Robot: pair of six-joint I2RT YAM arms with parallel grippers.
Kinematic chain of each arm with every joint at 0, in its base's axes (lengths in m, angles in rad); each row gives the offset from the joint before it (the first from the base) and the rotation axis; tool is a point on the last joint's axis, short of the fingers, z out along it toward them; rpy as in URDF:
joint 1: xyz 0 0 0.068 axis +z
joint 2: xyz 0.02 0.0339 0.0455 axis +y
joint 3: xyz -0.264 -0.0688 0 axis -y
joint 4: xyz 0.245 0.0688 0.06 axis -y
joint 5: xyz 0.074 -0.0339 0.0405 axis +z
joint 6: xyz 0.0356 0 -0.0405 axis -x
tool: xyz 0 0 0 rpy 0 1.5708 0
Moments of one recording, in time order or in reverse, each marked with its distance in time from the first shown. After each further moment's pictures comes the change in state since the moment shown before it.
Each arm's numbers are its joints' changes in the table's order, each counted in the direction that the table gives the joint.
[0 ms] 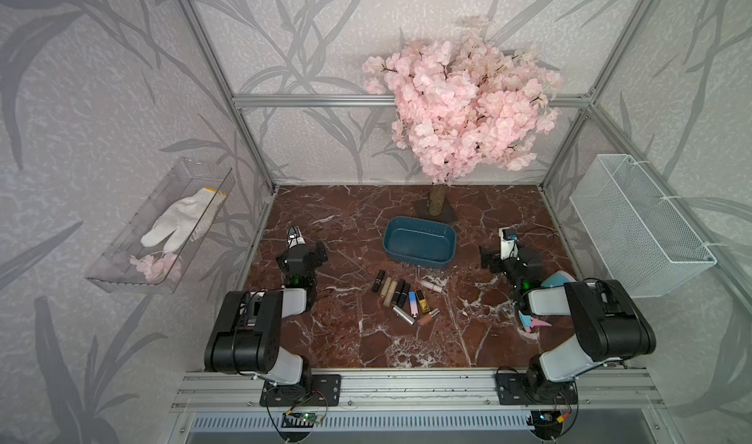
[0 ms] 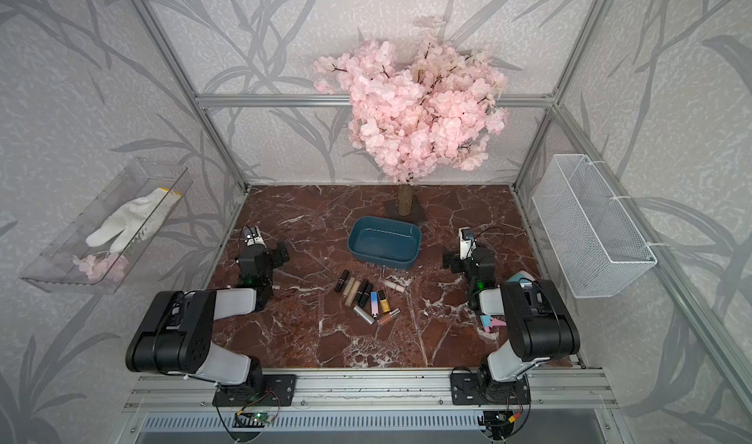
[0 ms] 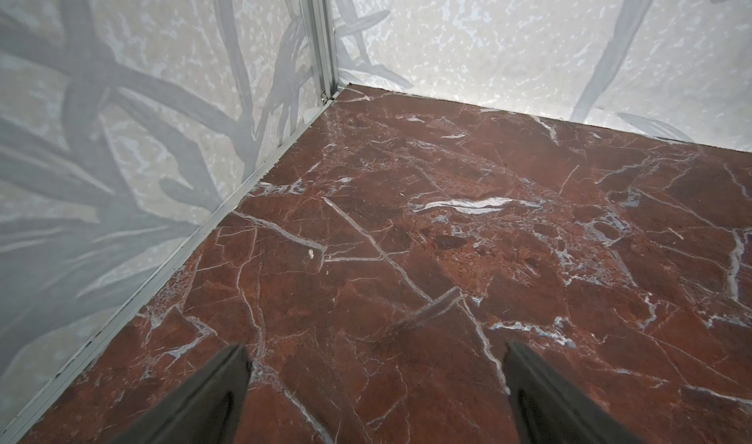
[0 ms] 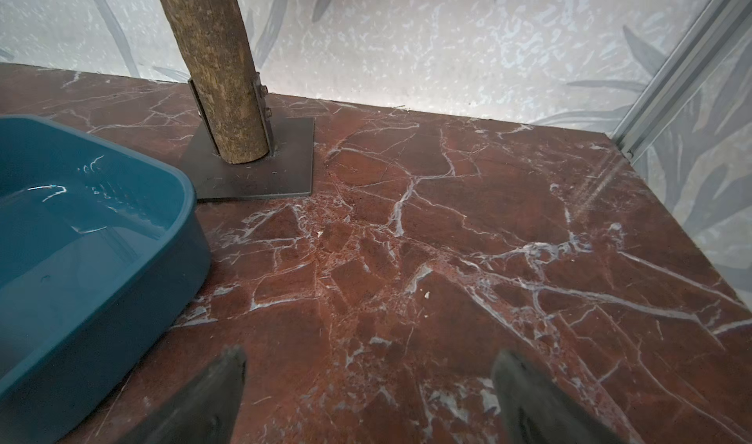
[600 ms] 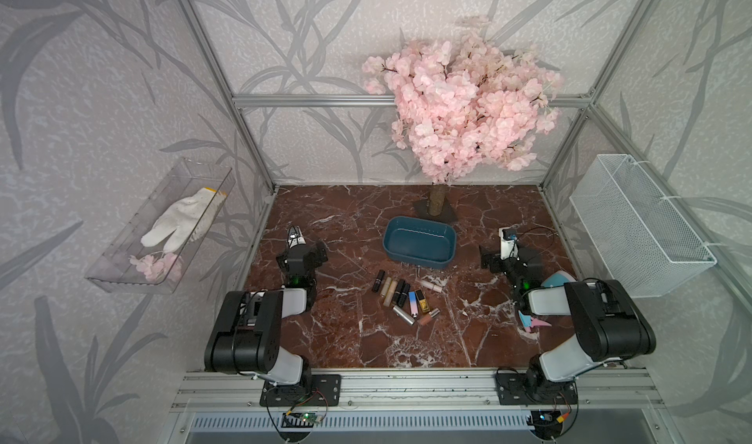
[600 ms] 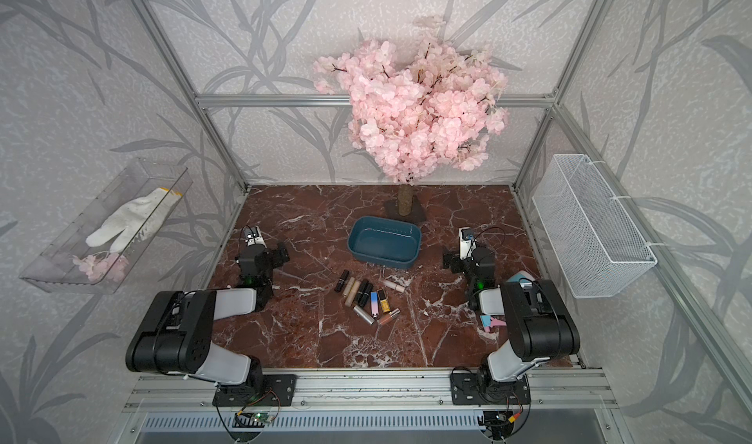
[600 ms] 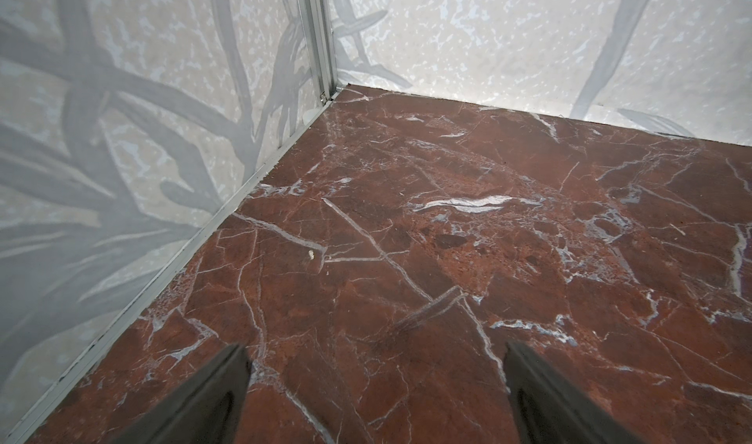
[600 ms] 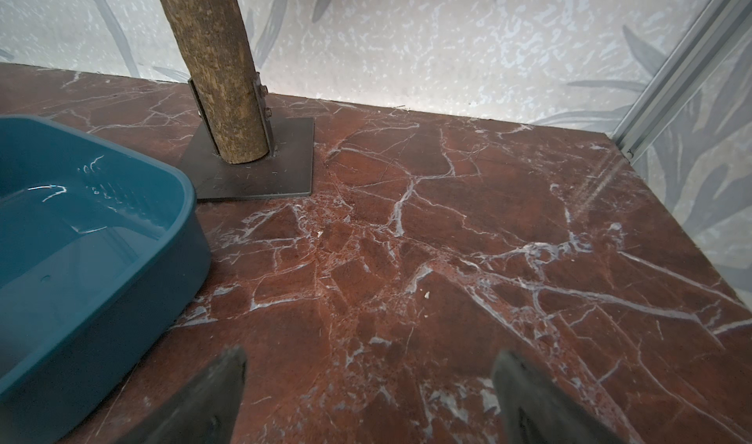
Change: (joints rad) left arm -0.003 0.000 0.000 0.000 0.000 -0.015; right arm 0.000 0.000 0.000 0.000 0.000 0.000
